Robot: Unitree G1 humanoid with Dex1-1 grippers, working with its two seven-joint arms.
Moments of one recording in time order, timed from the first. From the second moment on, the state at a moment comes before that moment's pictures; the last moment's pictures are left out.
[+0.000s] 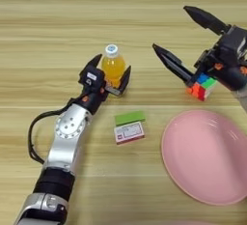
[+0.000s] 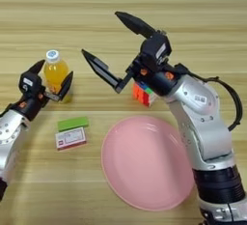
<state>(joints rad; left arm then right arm) -0.22 0.10 -0.05 0.36 -0.09 -0.36 -0.36 -0.27 -0.33 0.05 -0.39 0.40 0.03 0.68</state>
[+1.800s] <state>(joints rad) -0.39 -0.07 -0.24 0.50 -0.04 -0.37 -0.41 -0.26 -0.26 0.07 -0.38 0.46 0.04 0.63</state>
